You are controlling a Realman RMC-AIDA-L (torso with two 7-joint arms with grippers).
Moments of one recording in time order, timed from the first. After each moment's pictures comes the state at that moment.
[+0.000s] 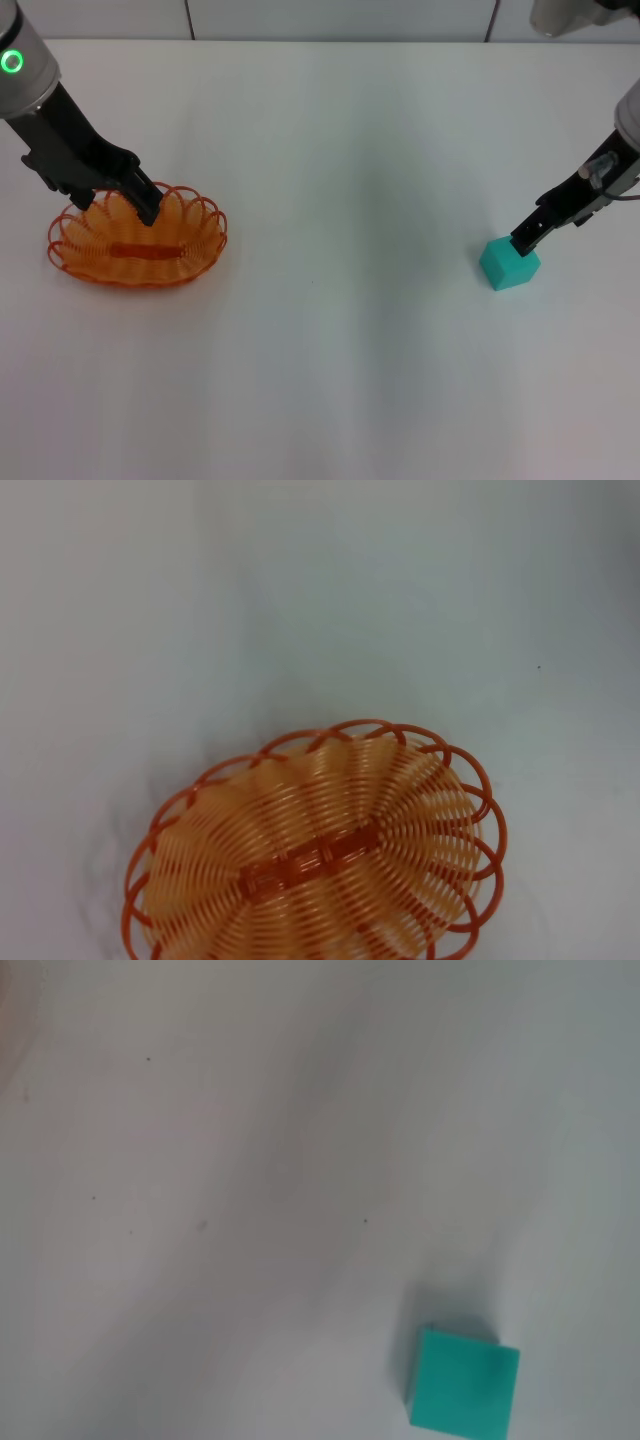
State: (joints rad) left arm -0.95 -2.03 0.99 1.10 -0.20 -1.82 0.31; right arm 0.84 2.06 -1.20 -1.08 0.33 1.70 -0.37
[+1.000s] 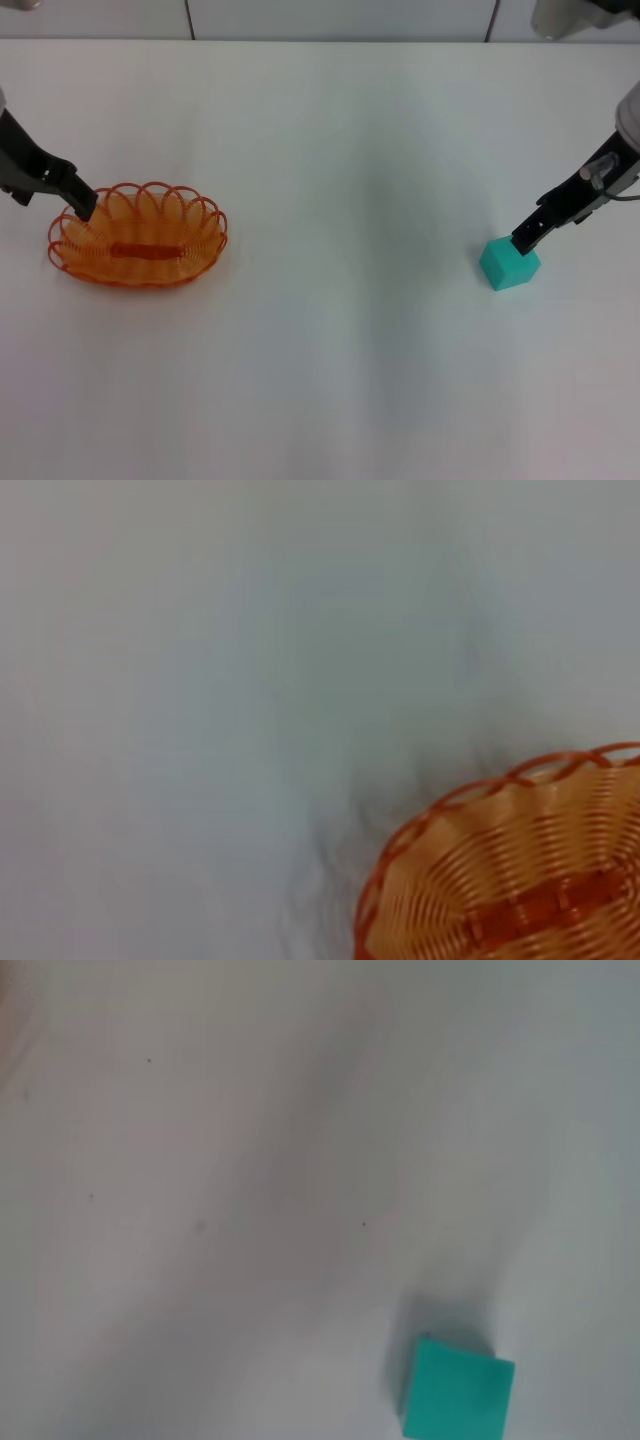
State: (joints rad) left arm -0.91 -1.97 0.91 0.85 -0.11 -1.50 0.44; right arm 0.83 2.06 -1.20 -1.08 0.34 1.68 -0.40
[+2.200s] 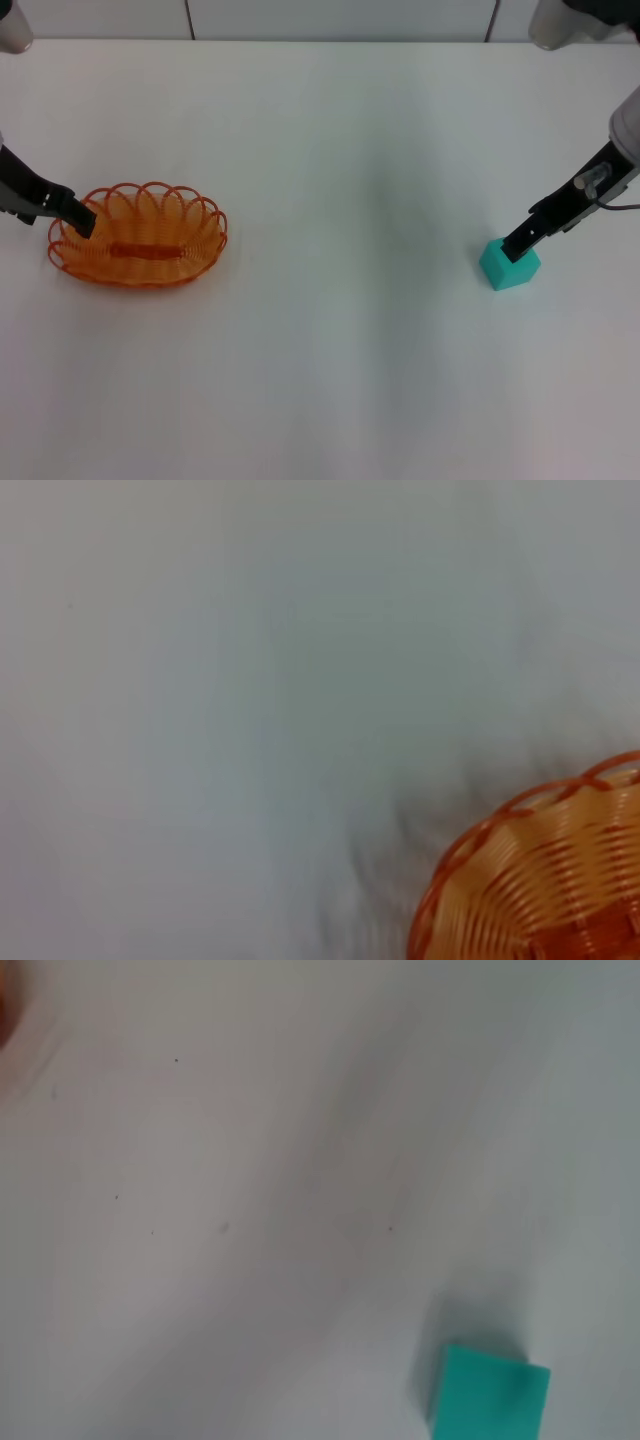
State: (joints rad) left arm -0.88 -1.95 0.83 0.65 -0.12 -1.27 0.55; right arm 0.81 2.06 -1.20 -1.04 0.38 1.65 -0.44
